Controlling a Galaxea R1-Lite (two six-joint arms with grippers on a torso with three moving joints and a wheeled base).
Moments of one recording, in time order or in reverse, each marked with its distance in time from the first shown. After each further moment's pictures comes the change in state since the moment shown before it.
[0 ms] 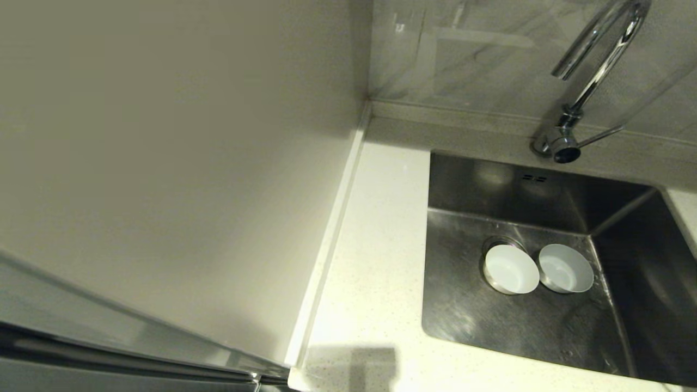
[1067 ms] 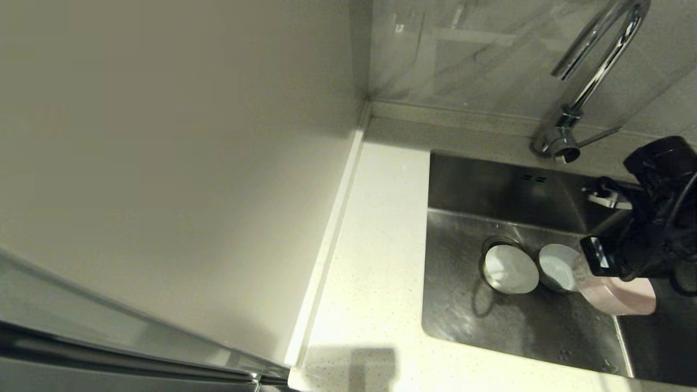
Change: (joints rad) left arm 0.000 0.000 0.000 -0.001 -0.001 0.000; right arm 0.842 -0.178 0.127 -0.066 -0.042 0.128
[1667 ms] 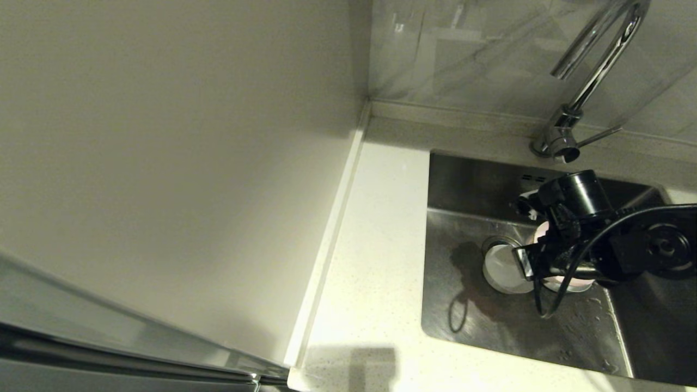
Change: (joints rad) left arm 0.000 0.000 0.000 0.000 0.000 0.000; right arm 0.255 0.109 0.245 -0.599 -0.377 -0.092
